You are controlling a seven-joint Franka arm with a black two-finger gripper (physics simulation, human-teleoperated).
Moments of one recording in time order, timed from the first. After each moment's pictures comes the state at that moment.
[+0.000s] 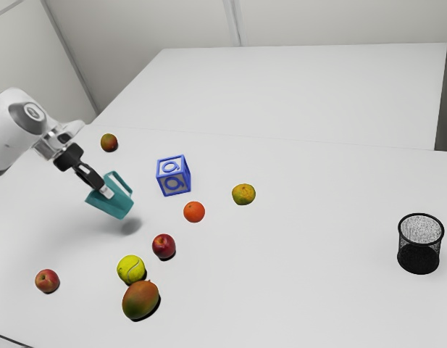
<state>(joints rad) 0.22 0.15 0.23 -1.97 -0.48 1.84 1.10</state>
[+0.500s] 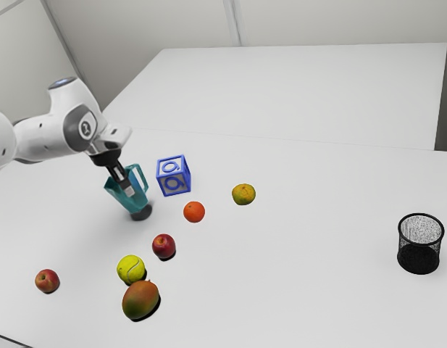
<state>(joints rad) 0.13 0.12 0.09 -2.06 -0.12 2.18 0.92</state>
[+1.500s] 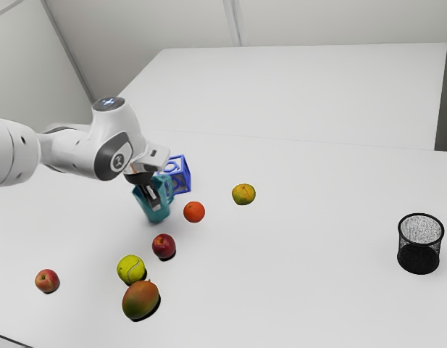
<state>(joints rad) 0.12 0.11 -0.06 -2.20 0.12 2.36 0.61</state>
